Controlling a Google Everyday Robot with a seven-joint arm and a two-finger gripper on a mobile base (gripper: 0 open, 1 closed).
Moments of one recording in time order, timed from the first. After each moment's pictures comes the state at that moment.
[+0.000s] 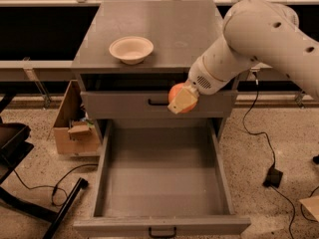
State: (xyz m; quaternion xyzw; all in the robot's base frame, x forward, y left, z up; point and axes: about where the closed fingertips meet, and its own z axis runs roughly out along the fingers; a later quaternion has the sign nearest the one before) arm 0.573 -0.068 0.841 -0.48 0.83 0.10 0.25
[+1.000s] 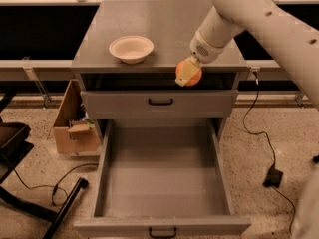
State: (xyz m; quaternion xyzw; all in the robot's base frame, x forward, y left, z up) arm 0.677 -0.104 0.847 -0.48 0.85 0.05 0.21
